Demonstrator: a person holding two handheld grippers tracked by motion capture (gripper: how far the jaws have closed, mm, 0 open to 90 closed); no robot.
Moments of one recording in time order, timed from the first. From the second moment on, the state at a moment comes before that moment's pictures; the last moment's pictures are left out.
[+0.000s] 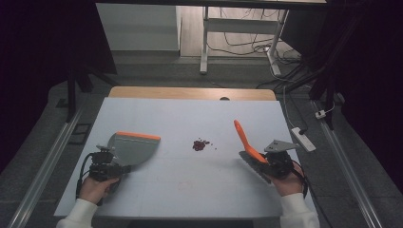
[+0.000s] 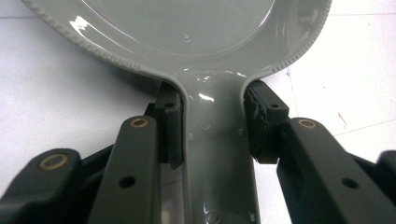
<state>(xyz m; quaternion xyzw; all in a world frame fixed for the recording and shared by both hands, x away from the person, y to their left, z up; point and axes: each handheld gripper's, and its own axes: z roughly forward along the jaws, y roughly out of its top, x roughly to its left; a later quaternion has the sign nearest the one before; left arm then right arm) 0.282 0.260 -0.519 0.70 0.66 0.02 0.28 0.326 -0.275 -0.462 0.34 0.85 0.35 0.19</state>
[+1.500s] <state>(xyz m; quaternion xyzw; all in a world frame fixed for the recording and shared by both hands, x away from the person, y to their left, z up) 0.317 0.261 -0.510 0.75 0.52 0.07 0.39 0.320 -0.268 -0.458 0.34 0.84 0.36 0.21</state>
